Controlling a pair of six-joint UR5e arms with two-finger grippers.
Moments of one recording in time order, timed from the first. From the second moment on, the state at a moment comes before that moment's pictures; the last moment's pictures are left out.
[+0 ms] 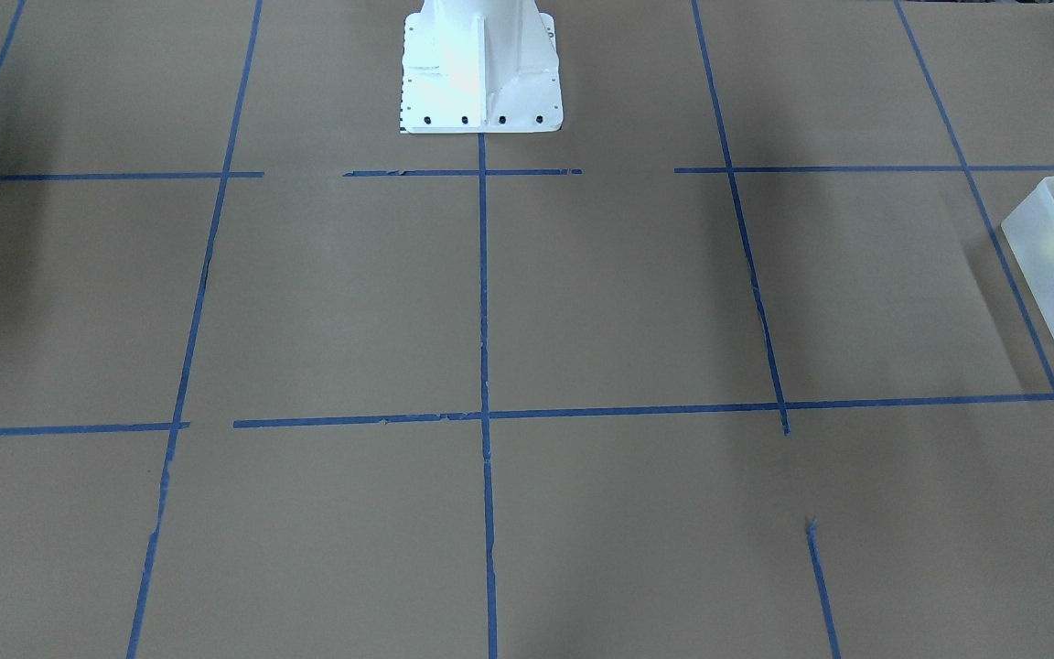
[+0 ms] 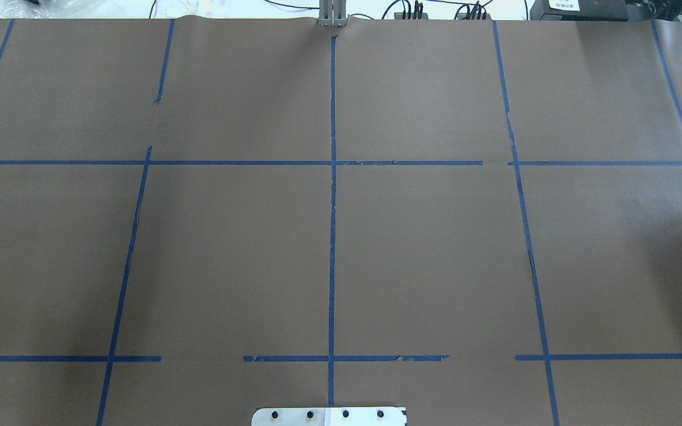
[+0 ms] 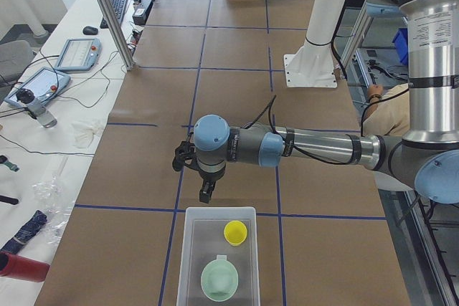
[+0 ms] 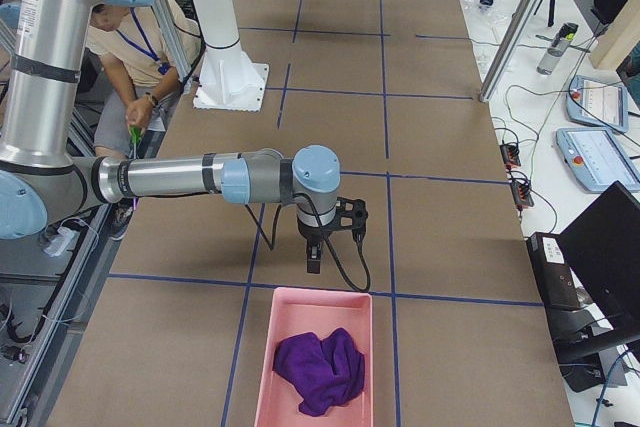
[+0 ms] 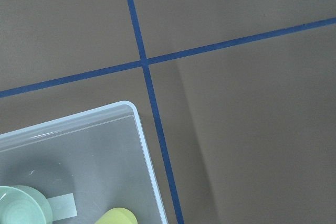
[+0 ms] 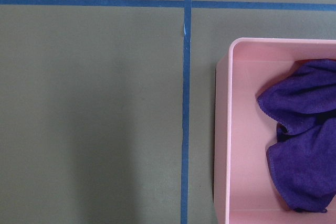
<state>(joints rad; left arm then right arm) -1.56 -1.44 -1.80 -1.60 -2.40 0.13 1.52 -1.83 1.94 -1.64 2.31 0.07</state>
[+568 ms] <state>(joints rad) -1.56 -1.45 -1.79 -1.57 -2.40 0.14 1.52 -1.83 1.93 -1.64 2.33 0.06</state>
